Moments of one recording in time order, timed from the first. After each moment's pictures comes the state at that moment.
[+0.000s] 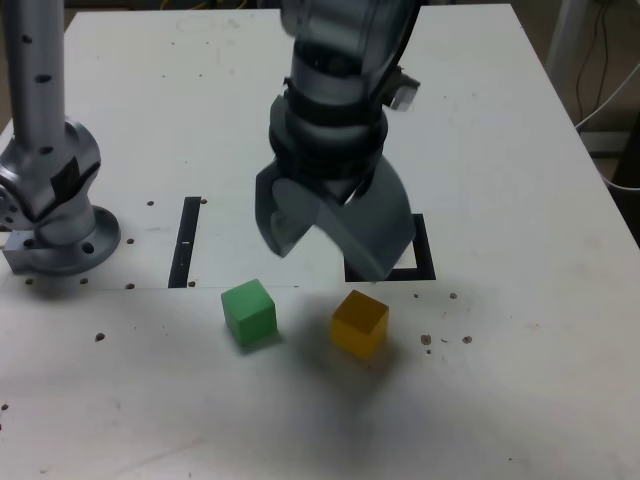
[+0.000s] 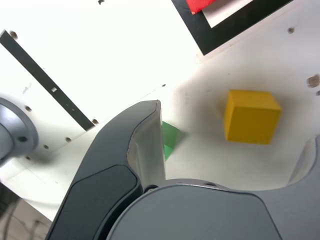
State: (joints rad) arm -0.42 1.92 -1.49 1.33 0.09 0.15
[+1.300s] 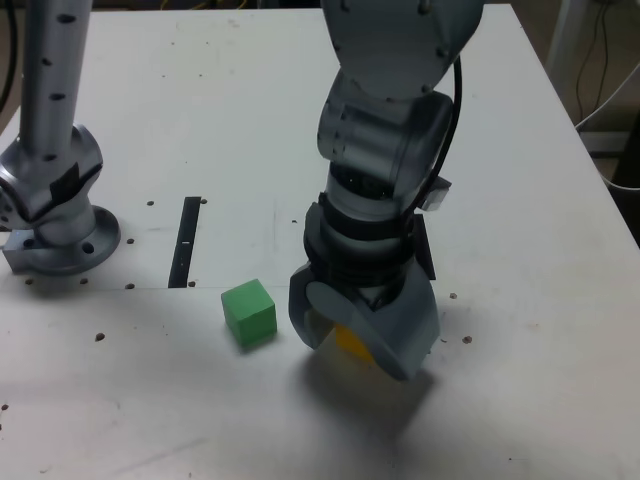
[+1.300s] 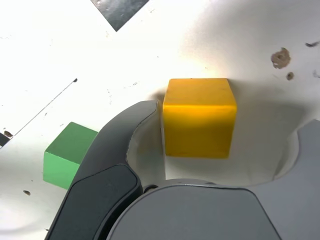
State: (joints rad) arm -0.49 2.06 -1.45 1.09 0.04 0.11
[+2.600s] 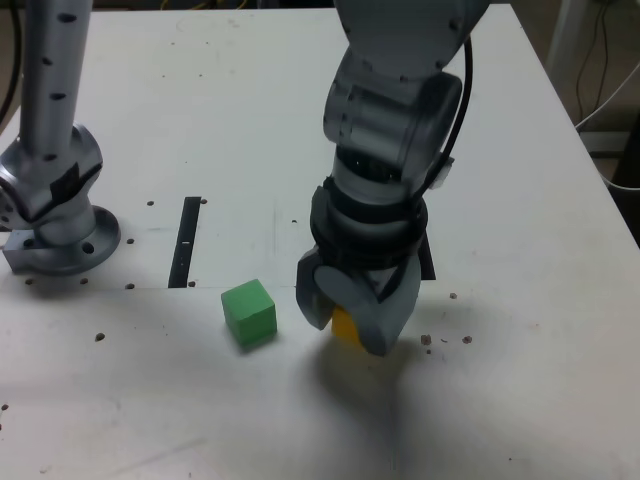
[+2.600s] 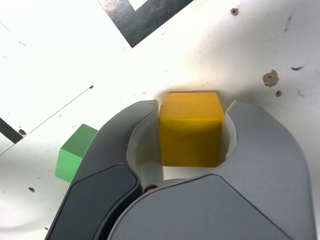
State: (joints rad) arm -0.48 2.05 -1.51 1.16 0.08 0.07
